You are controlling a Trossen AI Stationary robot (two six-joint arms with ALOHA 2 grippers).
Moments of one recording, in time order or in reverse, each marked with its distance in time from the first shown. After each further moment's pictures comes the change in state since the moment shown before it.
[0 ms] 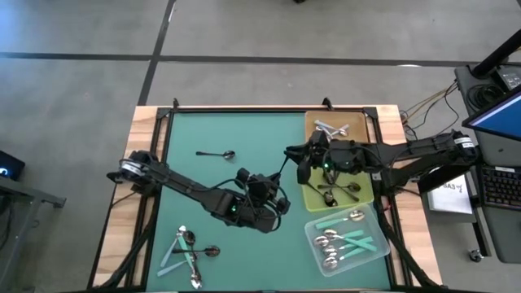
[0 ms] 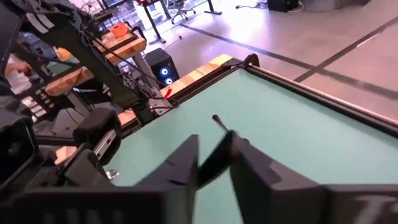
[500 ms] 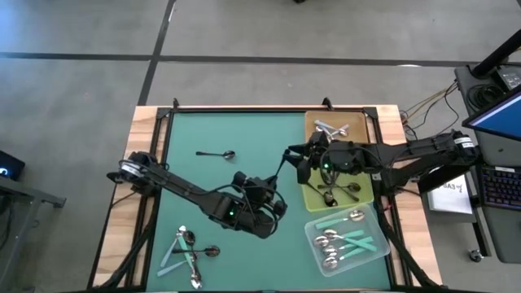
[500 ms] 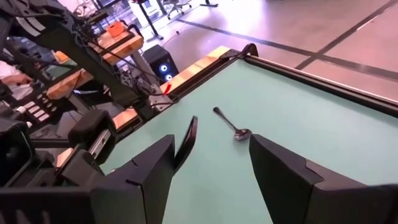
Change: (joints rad) left arm -0.029 0.000 0.000 -0.091 -0.023 -0.091; right arm 0.006 0.000 0.000 -0.028 0.000 0.082
